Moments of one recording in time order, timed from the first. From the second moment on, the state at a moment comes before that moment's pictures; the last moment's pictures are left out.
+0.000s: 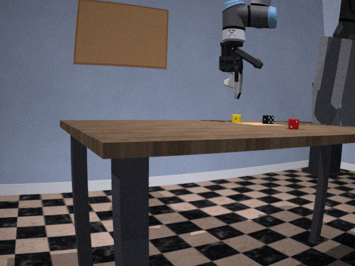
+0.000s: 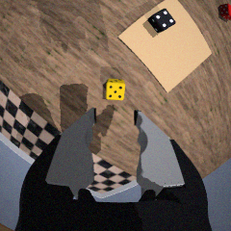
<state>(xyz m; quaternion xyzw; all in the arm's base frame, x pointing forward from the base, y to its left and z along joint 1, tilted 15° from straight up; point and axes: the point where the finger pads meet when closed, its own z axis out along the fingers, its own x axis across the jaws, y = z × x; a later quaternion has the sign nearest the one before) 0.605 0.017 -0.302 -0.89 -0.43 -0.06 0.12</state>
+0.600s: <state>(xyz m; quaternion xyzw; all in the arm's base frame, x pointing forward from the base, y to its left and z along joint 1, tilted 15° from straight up) 0.605 0.018 -0.303 -0.89 -0.43 -0.06 0.12</state>
